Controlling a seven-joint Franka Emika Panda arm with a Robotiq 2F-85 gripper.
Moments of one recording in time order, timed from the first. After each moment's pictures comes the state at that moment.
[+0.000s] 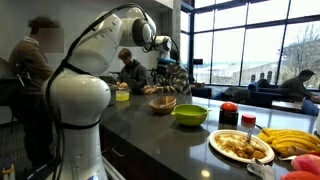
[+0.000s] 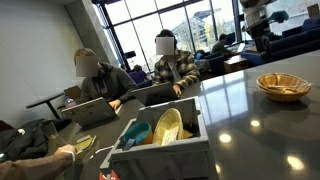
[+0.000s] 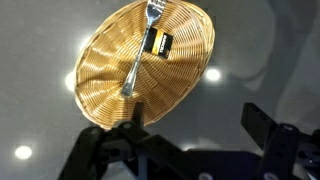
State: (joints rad) arm 0.16 0.59 0.20 -1.15 -0.03 1.48 -0.52
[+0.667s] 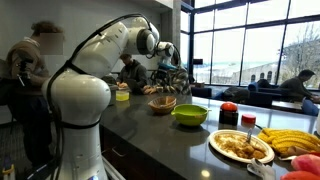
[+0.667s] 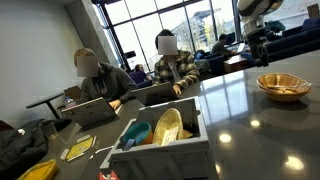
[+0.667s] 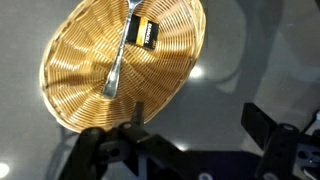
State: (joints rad) arm 0.16 0.71 0.20 -1.04 0.05 1.43 -0.48
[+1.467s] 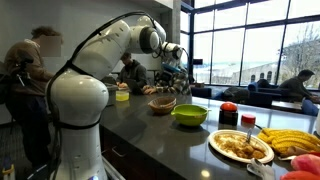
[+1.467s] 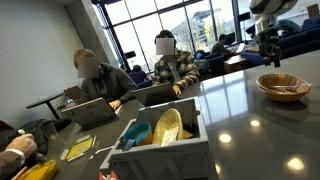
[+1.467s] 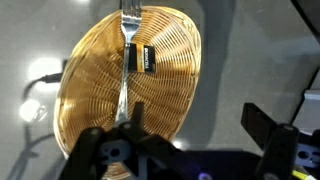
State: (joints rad) arm 0.06 0.70 0.19 -1.10 0.16 1.40 -0.41
